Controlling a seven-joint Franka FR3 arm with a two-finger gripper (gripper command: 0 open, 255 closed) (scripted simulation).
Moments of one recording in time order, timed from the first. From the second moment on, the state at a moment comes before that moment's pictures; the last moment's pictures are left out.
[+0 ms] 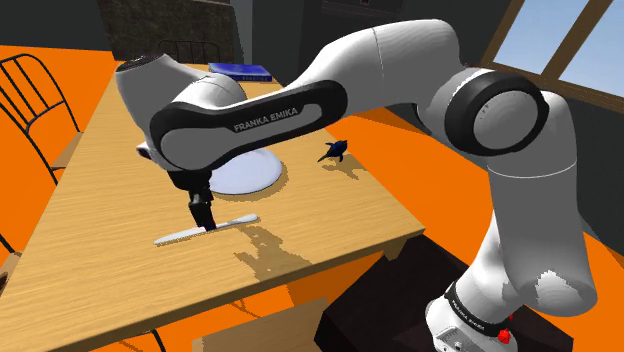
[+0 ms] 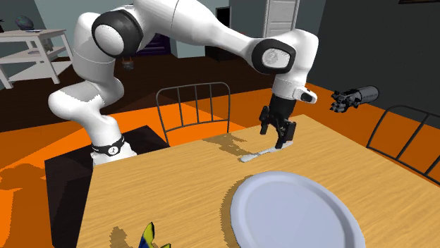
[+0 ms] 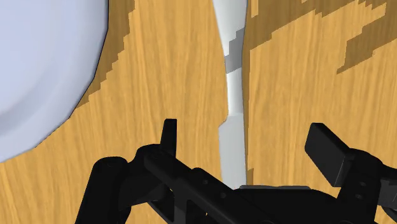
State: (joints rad) arm 0.44 0.57 0.33 -1.40 -0.29 1.77 -0.36
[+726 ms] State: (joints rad) arm 0.44 0.59 0.33 -1.47 -0.30 1.86 -0.35
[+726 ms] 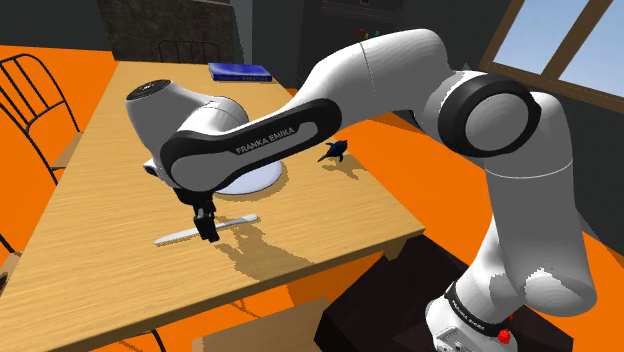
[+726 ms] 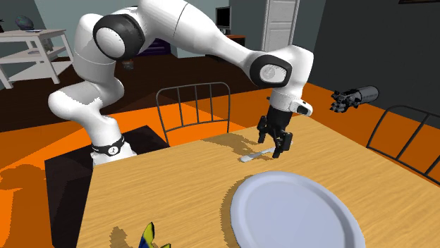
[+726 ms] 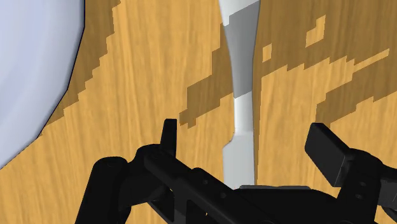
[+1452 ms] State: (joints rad) arm 0.44 0.58 0.33 -1.48 -0.30 1.86 -0.35
